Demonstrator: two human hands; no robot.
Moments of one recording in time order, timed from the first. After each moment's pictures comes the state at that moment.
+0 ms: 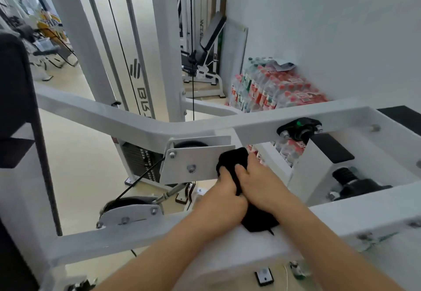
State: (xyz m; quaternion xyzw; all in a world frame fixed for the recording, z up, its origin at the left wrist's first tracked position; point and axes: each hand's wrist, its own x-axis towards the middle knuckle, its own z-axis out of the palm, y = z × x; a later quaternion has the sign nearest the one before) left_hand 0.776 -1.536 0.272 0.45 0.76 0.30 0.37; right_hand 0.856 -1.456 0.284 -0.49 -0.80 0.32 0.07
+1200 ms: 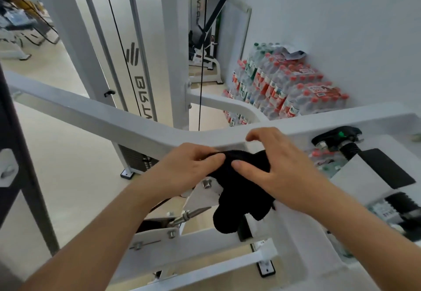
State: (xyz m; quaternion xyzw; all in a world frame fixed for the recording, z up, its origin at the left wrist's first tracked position) left_hand 0.609 -1.523 0.307 0.50 0.67 0.38 0.40; right_hand 0.792 -1.422 0.316 -0.33 -0.92 0.16 0.13
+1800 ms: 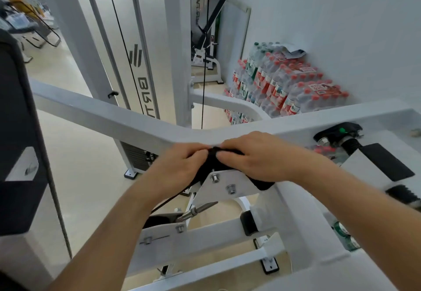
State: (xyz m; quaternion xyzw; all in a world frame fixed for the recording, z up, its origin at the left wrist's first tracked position) left_hand 0.596 -1.539 0.302 0.52 0.70 0.36 0.31; right_hand 0.742 -1.423 0.343 -0.24 -0.95 0.19 -0.09
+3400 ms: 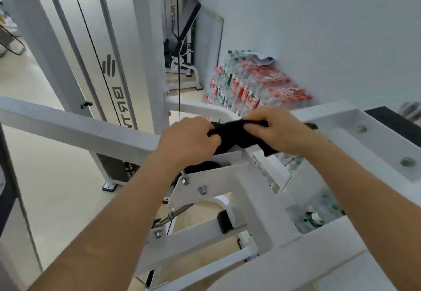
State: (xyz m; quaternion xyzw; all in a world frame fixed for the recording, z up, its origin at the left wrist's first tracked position) left_hand 0.637 -1.471 0.345 0.60 0.77 0.17 0.13; right_hand 0.813 -1.362 0.360 -0.33 -0.92 0.17 0.13
